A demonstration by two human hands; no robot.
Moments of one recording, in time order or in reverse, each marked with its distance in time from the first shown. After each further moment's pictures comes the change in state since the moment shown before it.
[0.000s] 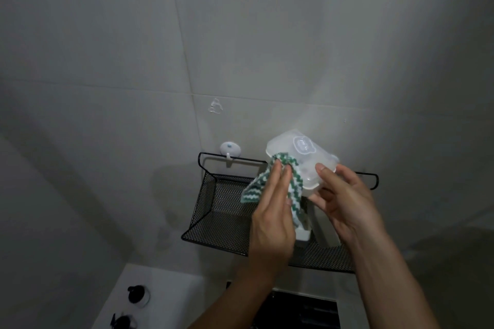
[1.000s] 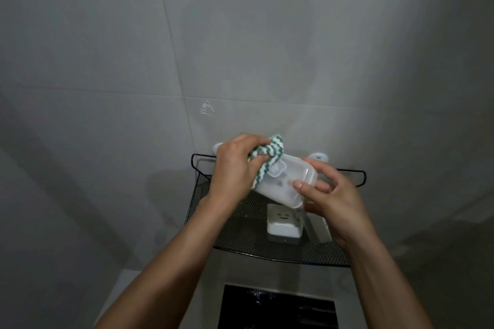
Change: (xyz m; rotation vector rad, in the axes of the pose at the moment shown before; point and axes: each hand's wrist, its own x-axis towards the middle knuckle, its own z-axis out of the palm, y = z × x) left_hand 0.092 0.009 -0.055 0.236 -0.112 0.067; right_hand -0.010 0.007 -0.018 -0.355 -0.223 -0.177
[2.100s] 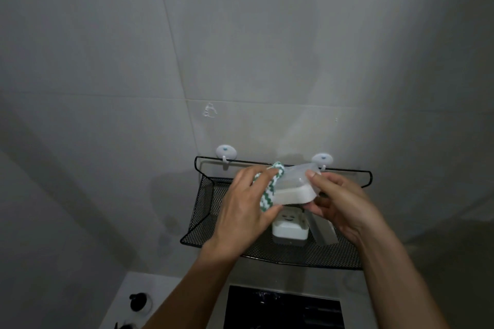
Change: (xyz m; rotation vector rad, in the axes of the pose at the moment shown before) left_hand -0.057 -0.022 0.023 0.219 -0.176 0.078; right_hand 0.015 -0.002 -0.007 0.123 0.035 0.245
